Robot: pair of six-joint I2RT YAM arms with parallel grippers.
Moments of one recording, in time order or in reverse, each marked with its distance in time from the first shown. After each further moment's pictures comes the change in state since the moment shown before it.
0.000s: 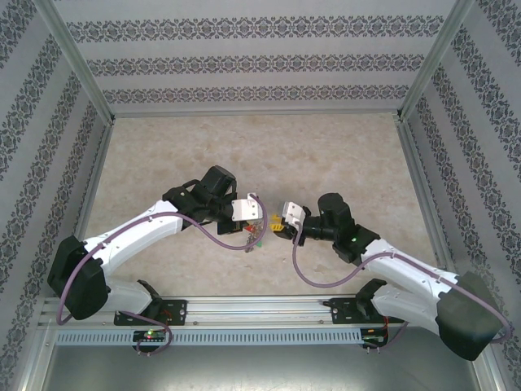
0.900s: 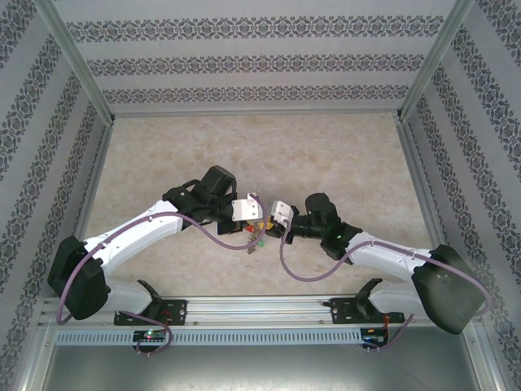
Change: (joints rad) left arm 0.000 0.000 0.000 0.000 0.008 -0.004; right arm 0.048 0.204 0.006 0.238 0.016 0.048
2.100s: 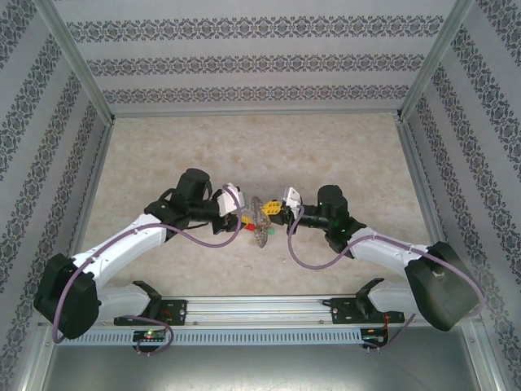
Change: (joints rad) left arm 0.154 -0.141 -0.256 0.407 0.288 -0.236; right arm -0.140 0.037 -0.010 0.219 -0.208 0.165
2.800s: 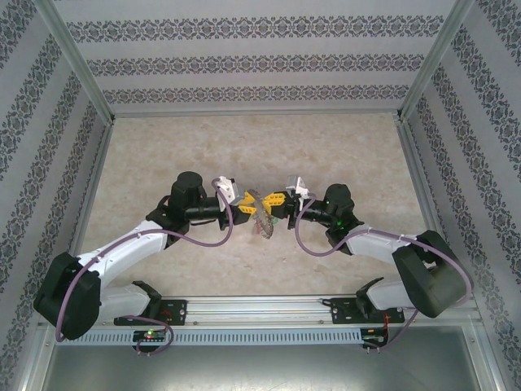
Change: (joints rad) left arm 0.007 -0.004 -0.108 0.416 0.087 -0.251; right arm -0.053 0.093 -0.012 0.324 -0.113 0.299
